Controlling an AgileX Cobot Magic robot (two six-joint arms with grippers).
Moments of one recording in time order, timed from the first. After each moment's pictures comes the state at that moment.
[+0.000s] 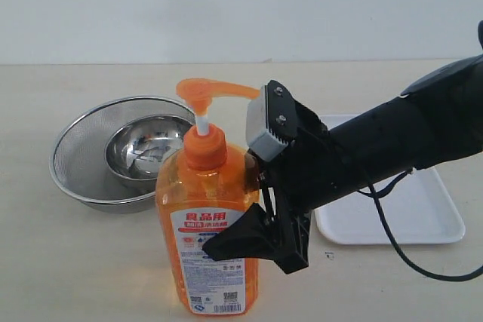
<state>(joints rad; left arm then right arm) 0.02 0.00 0.00 -0.03 0.28 0.02 0.50 1.69 -0.83 1.41 0.90 -2.04</state>
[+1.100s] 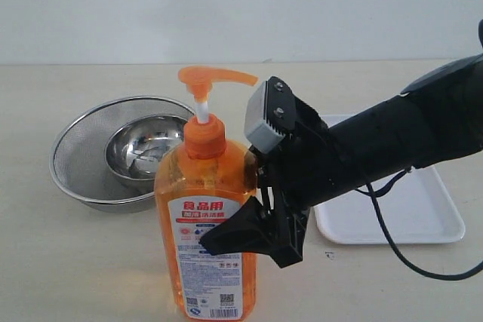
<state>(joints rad) 0.02 0.00 0.00 -0.03 0.28 0.02 0.50 1.69 -0.83 1.42 0.88 -1.99</state>
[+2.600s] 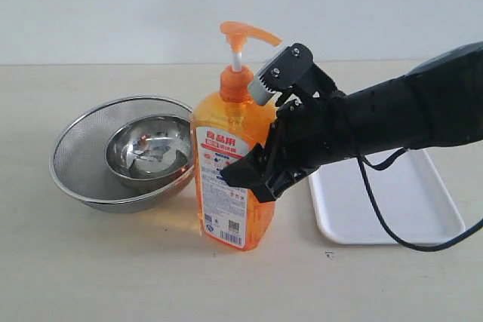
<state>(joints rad) 0.02 0.00 0.00 -0.03 0.28 0.02 0.50 1.66 -0.85 1.46 0.48 -1.80</state>
